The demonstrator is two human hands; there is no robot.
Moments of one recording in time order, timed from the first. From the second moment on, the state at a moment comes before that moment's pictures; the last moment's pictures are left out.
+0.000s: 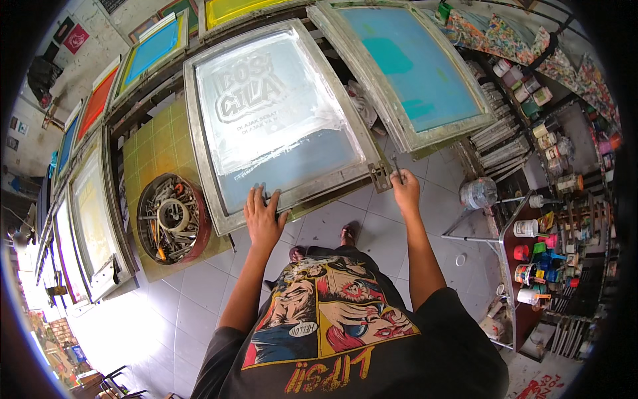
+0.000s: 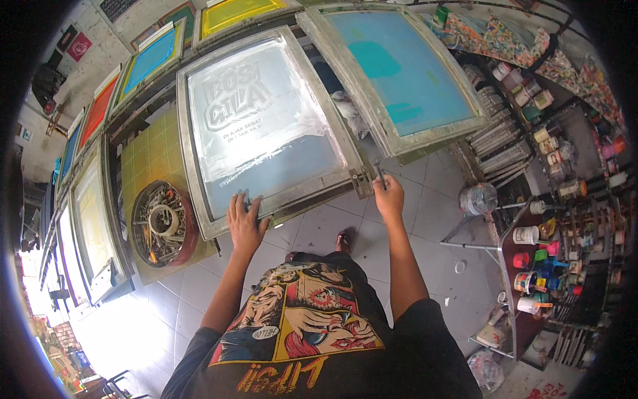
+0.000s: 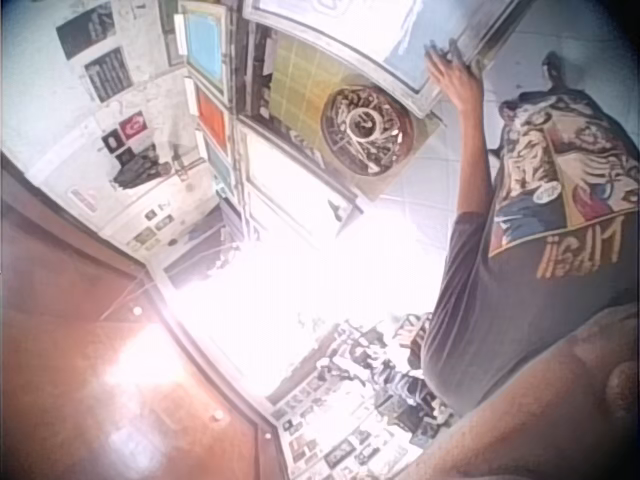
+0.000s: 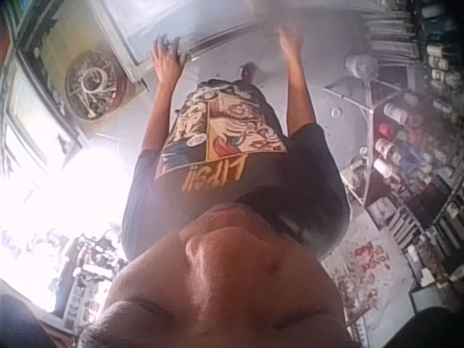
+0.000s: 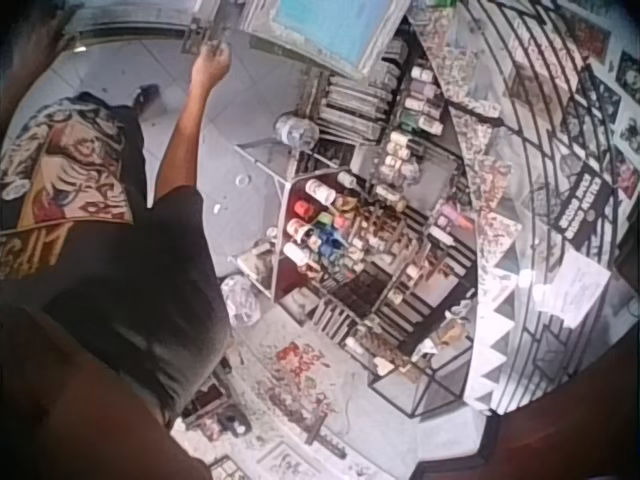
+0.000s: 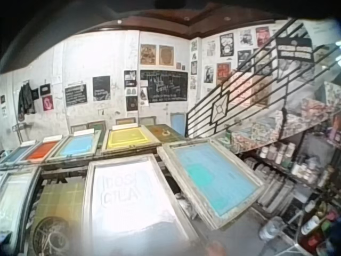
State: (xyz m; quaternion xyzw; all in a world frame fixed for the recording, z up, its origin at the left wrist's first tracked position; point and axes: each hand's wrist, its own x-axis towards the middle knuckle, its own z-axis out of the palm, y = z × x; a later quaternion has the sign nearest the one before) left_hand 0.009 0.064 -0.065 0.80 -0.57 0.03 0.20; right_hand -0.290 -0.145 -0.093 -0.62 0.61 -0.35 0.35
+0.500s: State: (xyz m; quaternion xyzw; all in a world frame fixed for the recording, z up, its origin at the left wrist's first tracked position) left_hand 0.010 0.064 -0.066 0.80 -0.57 0.03 0.20; right_hand -0.269 -0.155 -0.069 -0.78 0.53 -0.30 0.17
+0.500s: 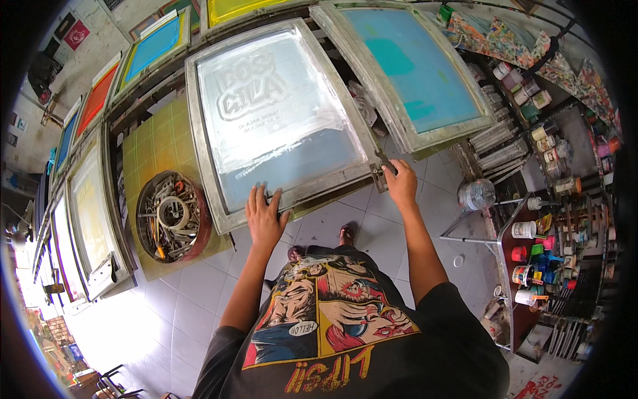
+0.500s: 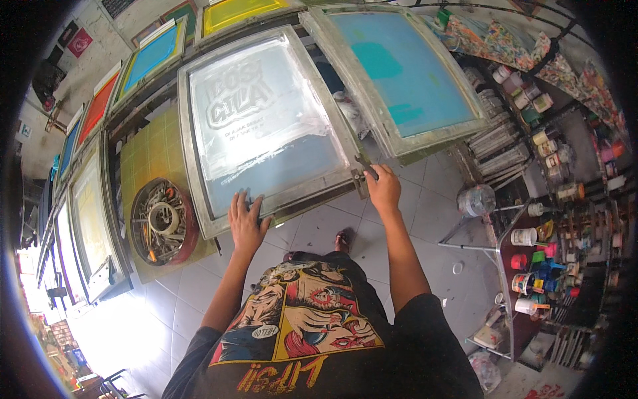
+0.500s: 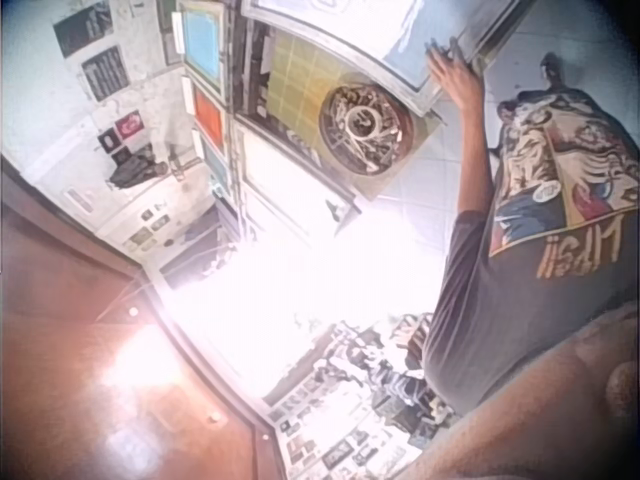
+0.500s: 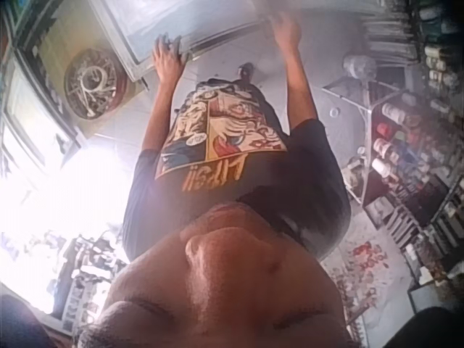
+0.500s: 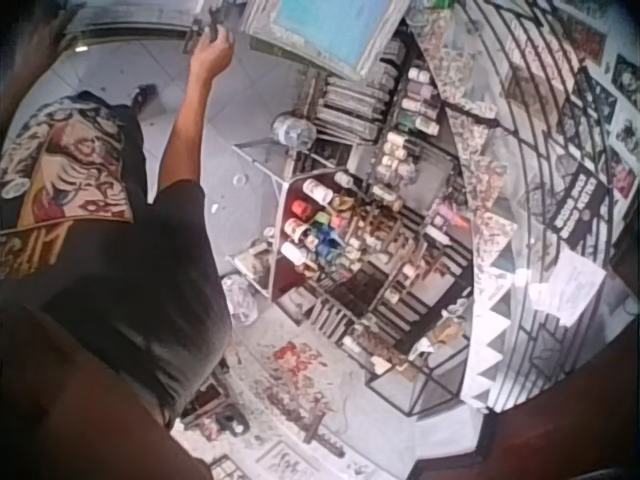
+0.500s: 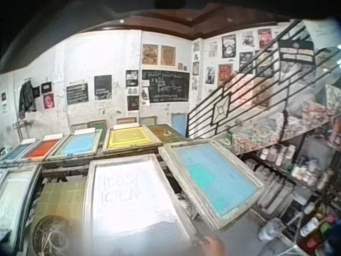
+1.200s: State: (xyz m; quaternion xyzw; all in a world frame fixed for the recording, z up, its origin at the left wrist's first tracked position) left_hand 0.012 0.066 -0.068 0.79 -0.57 0.04 0.21; right_hand -0.266 -0.160 -0.073 -0.74 0.50 -0.38 0.24
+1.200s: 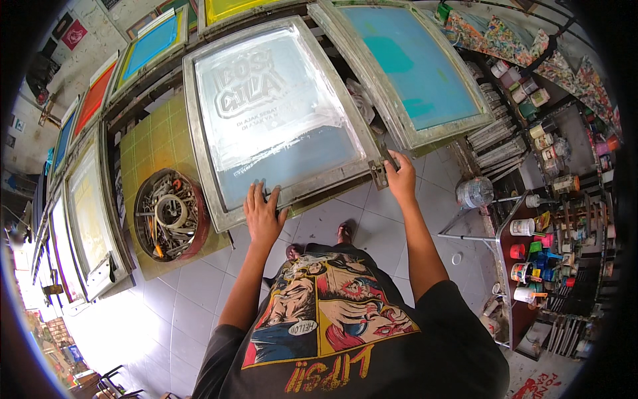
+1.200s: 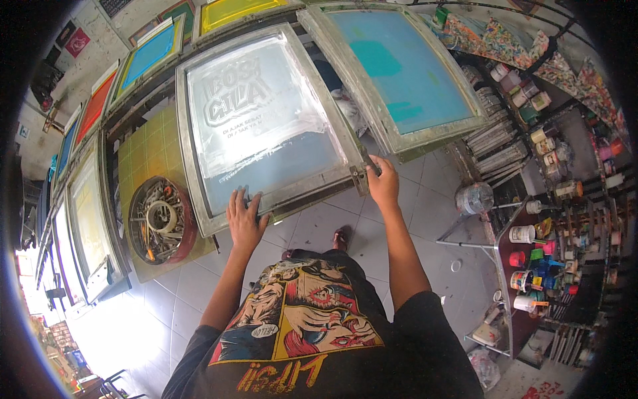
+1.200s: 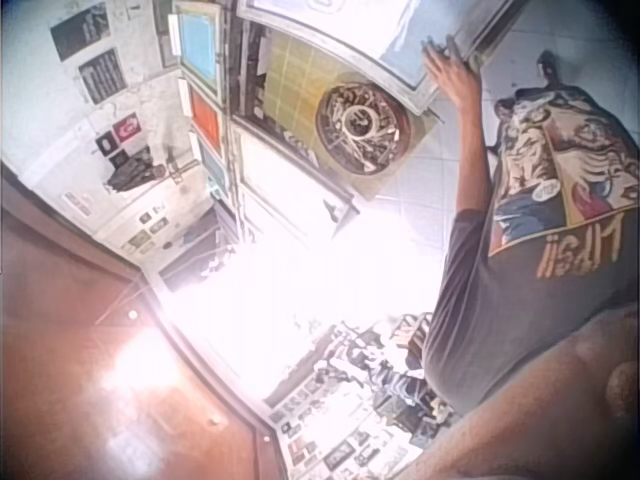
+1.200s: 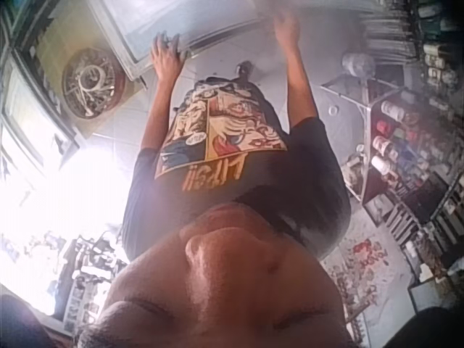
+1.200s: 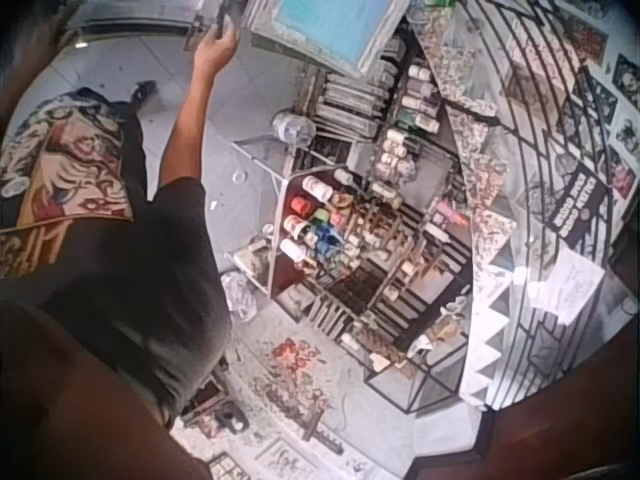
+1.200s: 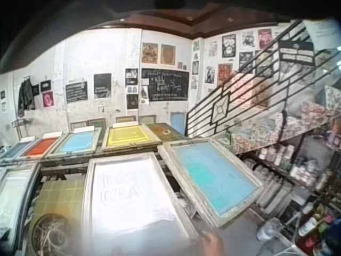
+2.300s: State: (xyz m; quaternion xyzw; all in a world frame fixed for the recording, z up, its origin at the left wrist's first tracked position) left_hand 0.011 0.066 -0.069 0.80 -0.57 0.03 0.19; right_hand -0.283 -0.166 -0.090 -0.56 0.55 -0.31 0.53
